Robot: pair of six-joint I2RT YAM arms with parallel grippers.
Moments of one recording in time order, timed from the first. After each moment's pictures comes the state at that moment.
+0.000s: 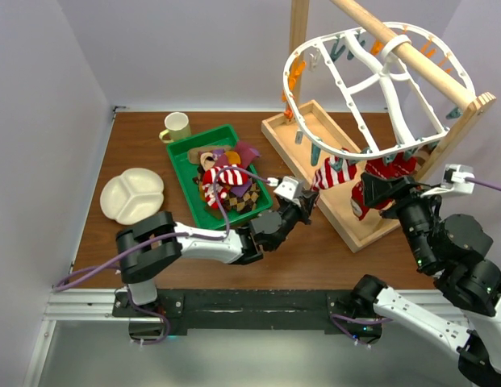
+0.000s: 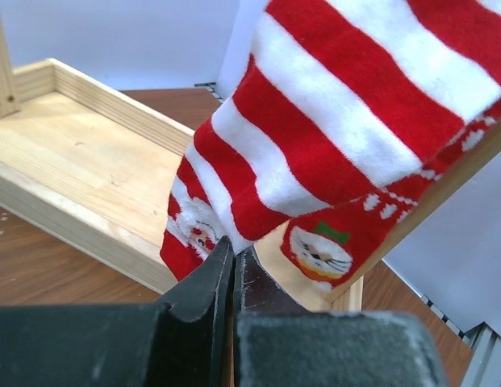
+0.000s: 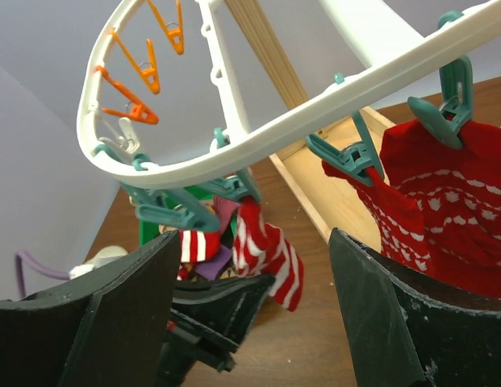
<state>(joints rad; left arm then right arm) -1.23 1.80 0.99 0.96 -0.58 -0.27 0.81 0.50 1.18 -0.66 0.69 0.45</state>
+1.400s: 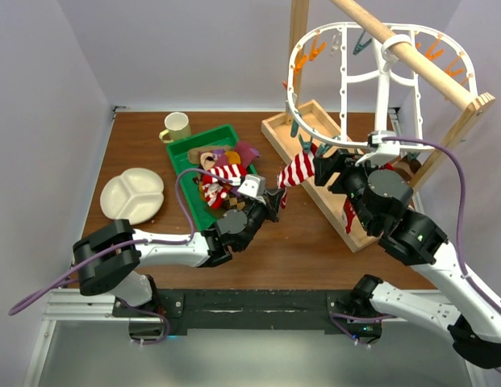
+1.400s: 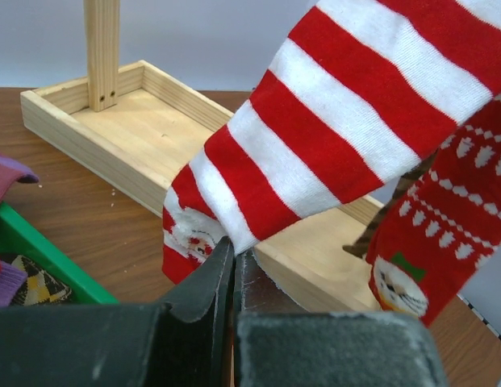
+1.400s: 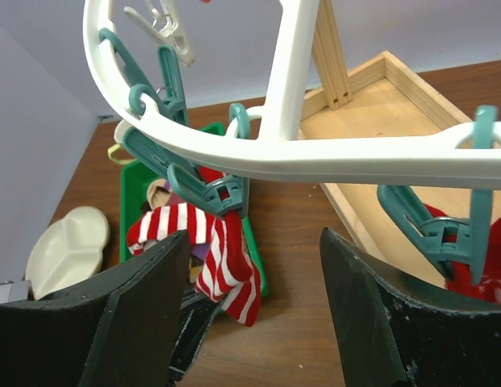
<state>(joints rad) -1.15 1.50 0.71 0.92 -0.60 -0.30 0.81 0.82 1.15 -0.48 0.61 0.44</state>
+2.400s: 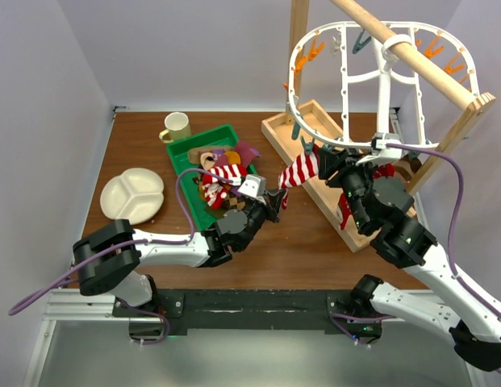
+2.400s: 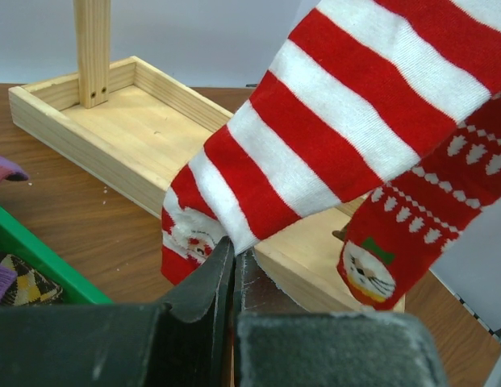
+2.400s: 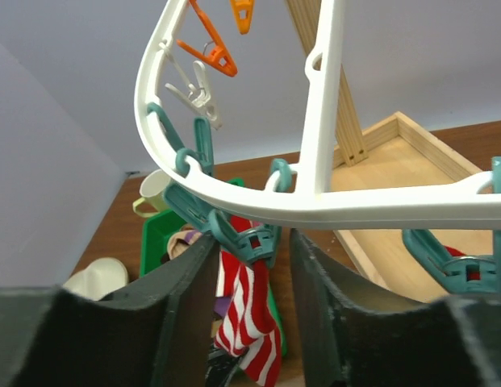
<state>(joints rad) -1.15 1.50 0.71 0.92 -0.59 -0.31 0.81 0.78 1.02 -0.18 0.64 0.36</state>
